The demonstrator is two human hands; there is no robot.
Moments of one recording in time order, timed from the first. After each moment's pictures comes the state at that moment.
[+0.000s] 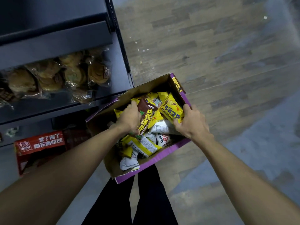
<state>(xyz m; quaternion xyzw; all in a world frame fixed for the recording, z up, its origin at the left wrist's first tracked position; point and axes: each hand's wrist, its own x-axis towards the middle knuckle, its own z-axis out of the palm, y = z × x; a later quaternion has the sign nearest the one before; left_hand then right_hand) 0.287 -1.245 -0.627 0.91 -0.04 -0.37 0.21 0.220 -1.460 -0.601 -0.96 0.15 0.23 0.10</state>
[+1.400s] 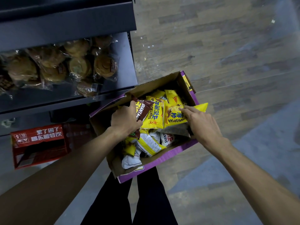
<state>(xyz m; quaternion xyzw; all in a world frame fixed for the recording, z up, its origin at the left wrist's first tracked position) 0.274 -1.211 -0.624 0.96 -0.08 -0.26 0.11 0.217 -1.459 -0.596 -0.97 -0.02 0.23 0.03</state>
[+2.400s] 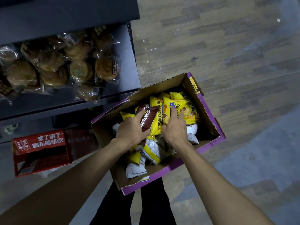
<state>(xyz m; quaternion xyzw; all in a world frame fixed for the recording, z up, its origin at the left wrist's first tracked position) 0.258 -1.206 -0.660 0.93 -0.07 -0.31 0.20 0.225 -1.368 -0.669 -0.89 0.25 0.23 0.28</state>
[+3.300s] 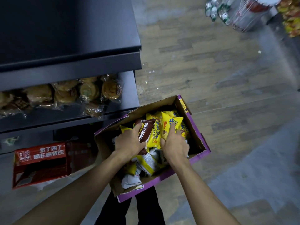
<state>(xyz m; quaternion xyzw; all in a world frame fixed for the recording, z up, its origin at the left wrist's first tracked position) 0.259 -1.212 -0.622 0.95 -0.03 -0.28 0.15 0.222 -1.371 -0.625 -0.94 0.24 0.24 0.10</state>
